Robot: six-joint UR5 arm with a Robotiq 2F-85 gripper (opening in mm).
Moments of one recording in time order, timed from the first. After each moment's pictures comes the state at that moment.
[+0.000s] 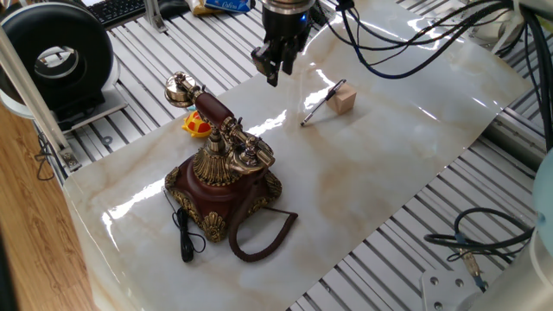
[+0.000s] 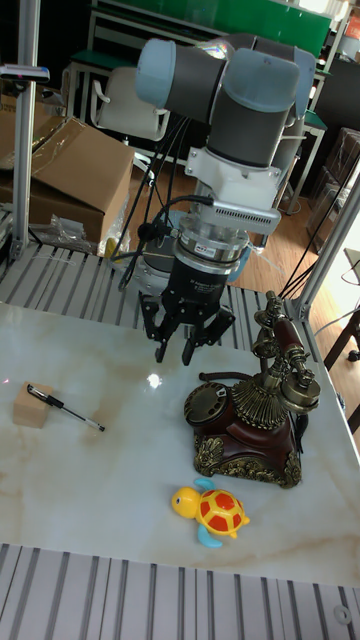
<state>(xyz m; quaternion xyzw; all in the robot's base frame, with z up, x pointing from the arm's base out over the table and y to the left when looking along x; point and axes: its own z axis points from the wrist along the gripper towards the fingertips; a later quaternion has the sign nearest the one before) 0.564 0.003 0.184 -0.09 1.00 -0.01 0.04</state>
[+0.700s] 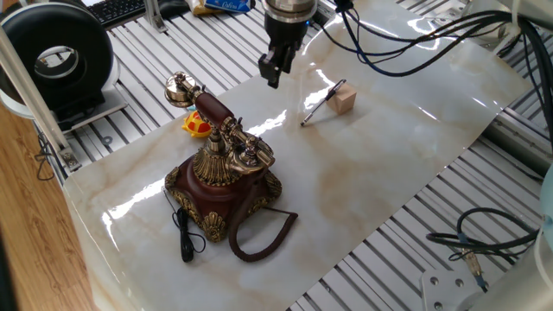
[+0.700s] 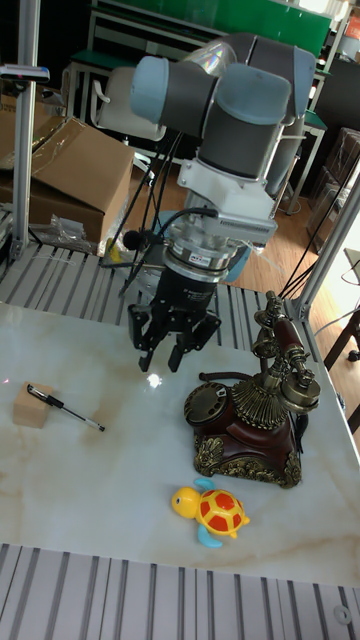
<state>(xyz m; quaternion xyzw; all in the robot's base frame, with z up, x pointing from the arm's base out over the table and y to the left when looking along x) 0.573 -0.010 0.174 -0.18 0.98 -0.05 0.05</state>
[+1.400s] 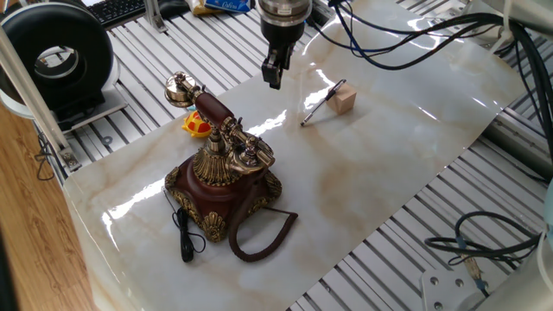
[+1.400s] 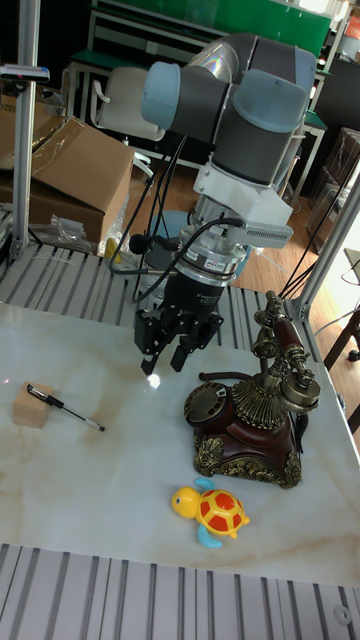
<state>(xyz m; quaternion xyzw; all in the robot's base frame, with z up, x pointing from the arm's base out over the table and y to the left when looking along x) 0.570 -0.009 0.170 -0.26 0.96 -0.06 0.04</state>
